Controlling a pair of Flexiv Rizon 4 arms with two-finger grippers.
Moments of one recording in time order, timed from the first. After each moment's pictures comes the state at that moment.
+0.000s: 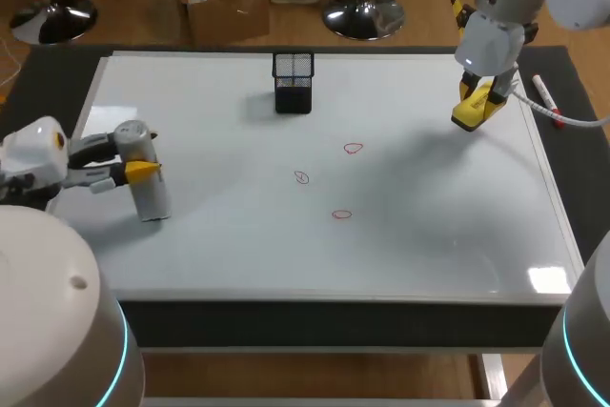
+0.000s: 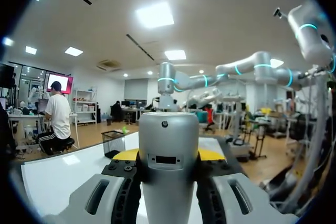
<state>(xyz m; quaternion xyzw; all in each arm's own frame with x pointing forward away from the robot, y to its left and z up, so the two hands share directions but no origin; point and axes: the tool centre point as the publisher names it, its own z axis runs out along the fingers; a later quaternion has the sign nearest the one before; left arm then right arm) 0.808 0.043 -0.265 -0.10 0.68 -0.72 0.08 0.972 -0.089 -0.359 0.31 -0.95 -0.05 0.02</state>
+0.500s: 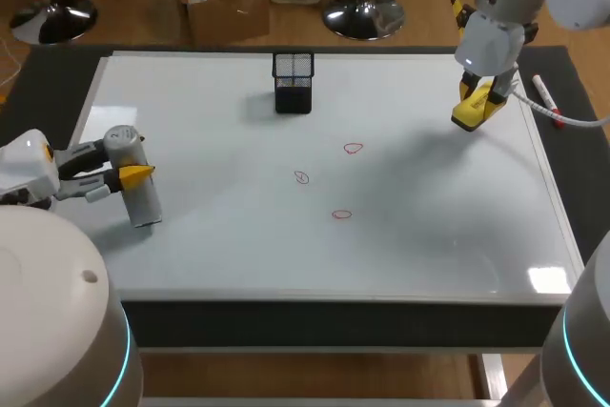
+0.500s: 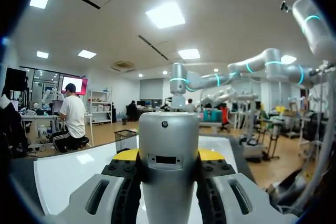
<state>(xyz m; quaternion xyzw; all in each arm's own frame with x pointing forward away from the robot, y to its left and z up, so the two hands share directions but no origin) 0.801 0.053 -0.261 -0.15 0.67 -0.71 0.13 0.972 -0.089 -0.359 0.31 -0.95 -0.05 0.02</state>
